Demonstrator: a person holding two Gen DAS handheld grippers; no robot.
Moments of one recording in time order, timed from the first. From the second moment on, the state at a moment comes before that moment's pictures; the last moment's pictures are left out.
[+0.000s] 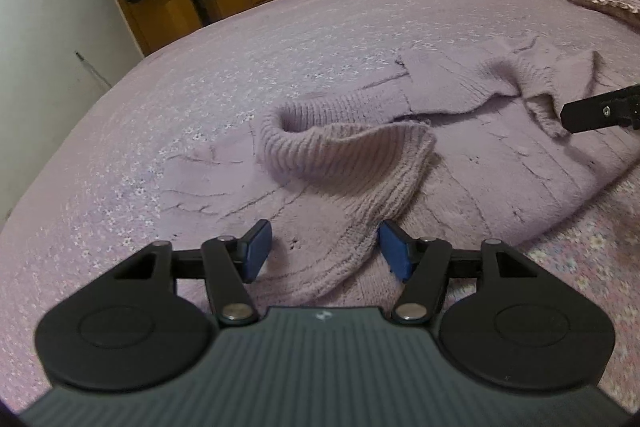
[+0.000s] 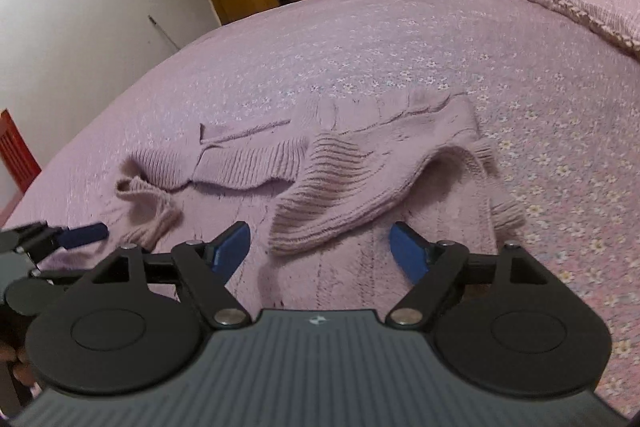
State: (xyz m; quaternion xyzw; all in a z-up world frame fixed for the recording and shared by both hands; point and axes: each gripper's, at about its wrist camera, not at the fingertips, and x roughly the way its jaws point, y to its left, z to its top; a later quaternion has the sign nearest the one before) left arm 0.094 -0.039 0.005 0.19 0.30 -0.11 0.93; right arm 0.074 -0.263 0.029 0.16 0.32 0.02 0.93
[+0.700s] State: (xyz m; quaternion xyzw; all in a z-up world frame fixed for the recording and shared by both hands) left arm 0.122 0.018 0.044 0.17 0.24 -0.05 0.95; right arm 0.094 -0.256 0.057 0.06 0.29 -0.04 0.95
